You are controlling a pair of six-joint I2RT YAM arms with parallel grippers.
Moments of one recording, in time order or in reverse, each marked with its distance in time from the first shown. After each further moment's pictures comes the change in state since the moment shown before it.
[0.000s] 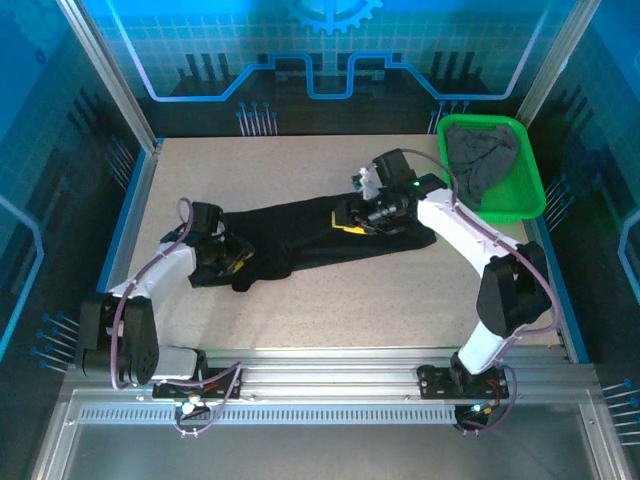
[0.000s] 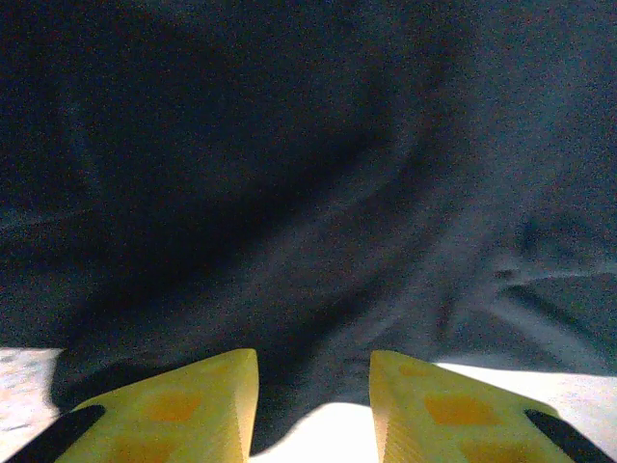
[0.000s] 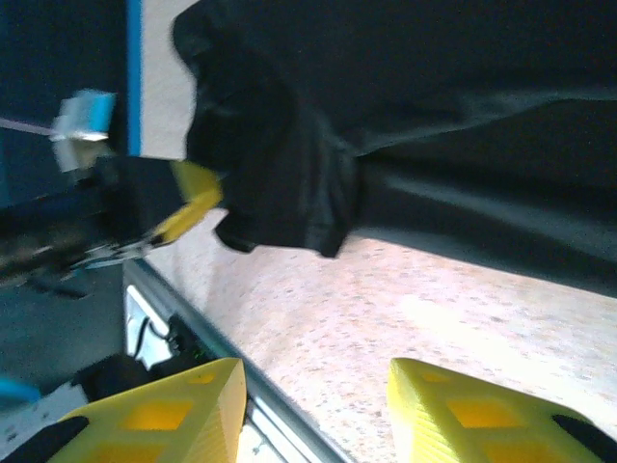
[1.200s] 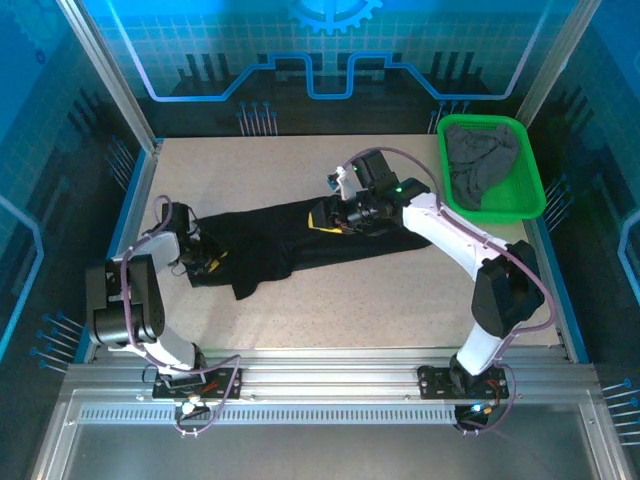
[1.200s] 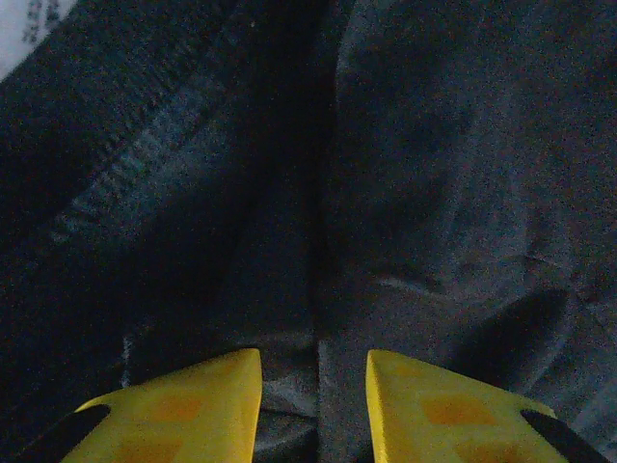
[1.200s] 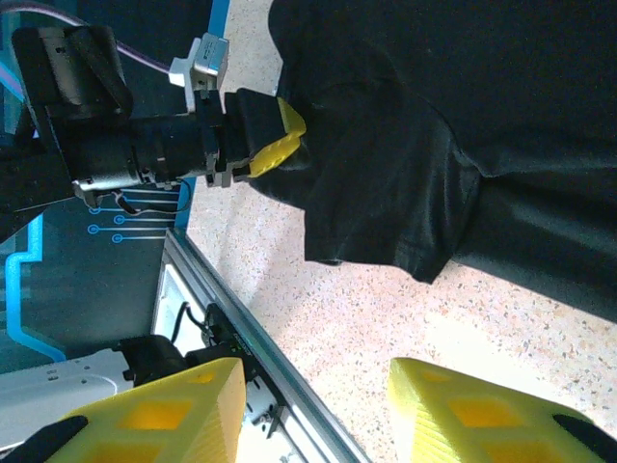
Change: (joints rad) left arm 0.271 0.213 0.050 0.090 0.031 0.196; right arm 0.092 0.018 0.017 0.124 -0.018 0.044
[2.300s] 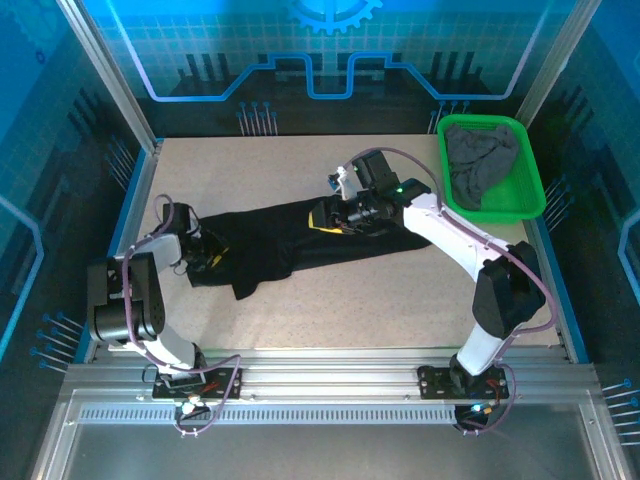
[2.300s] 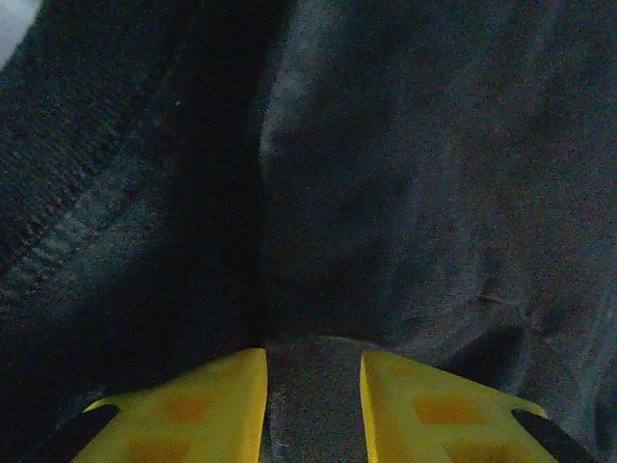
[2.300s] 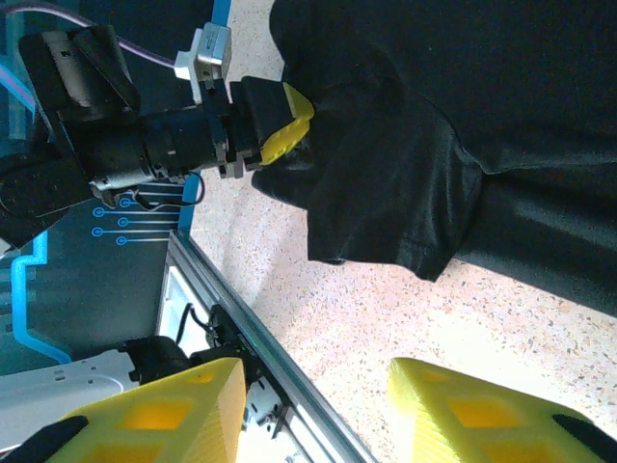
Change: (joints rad) left arm -0.006 0.008 -0.036 0.124 0.015 -0.032; right arm 0.000 -0.005 -0.002 0.003 0.000 0.014
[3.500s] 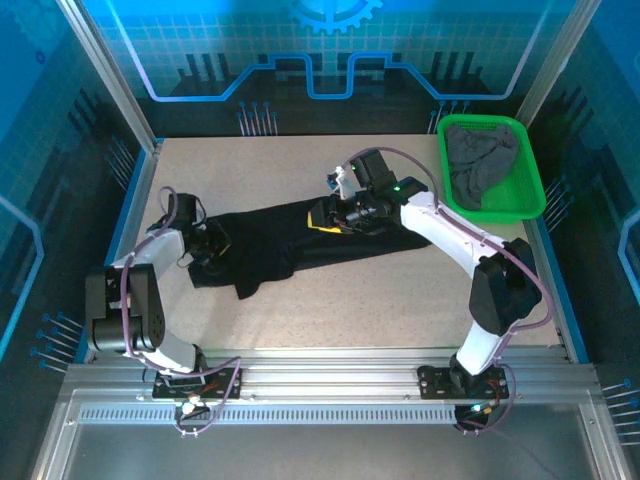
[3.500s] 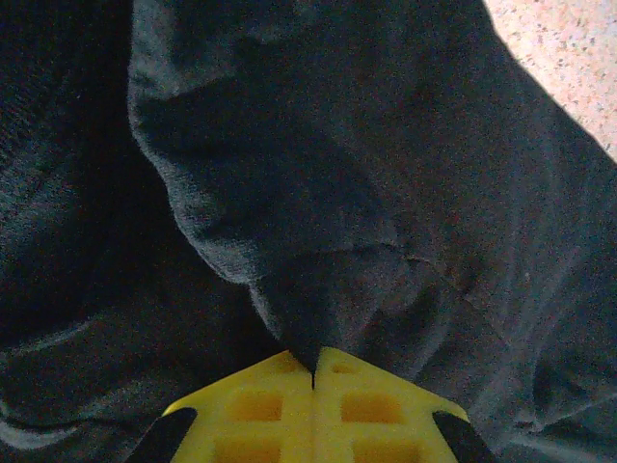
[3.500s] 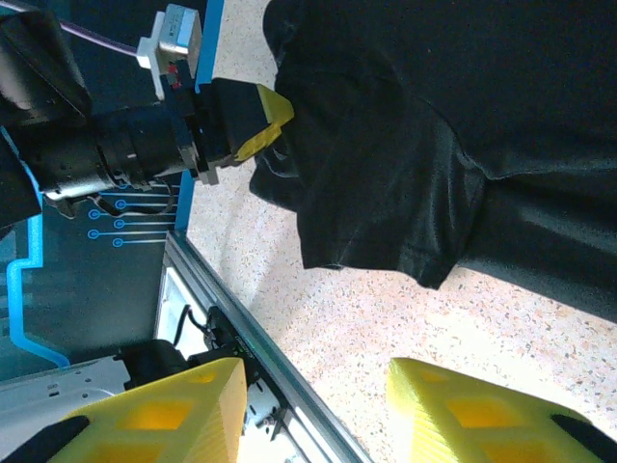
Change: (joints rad) left arm -0.073 -0.066 0.091 -0.122 -0.031 -0.031; right arm 0.000 0.027 0.020 -0.009 0.000 0.000
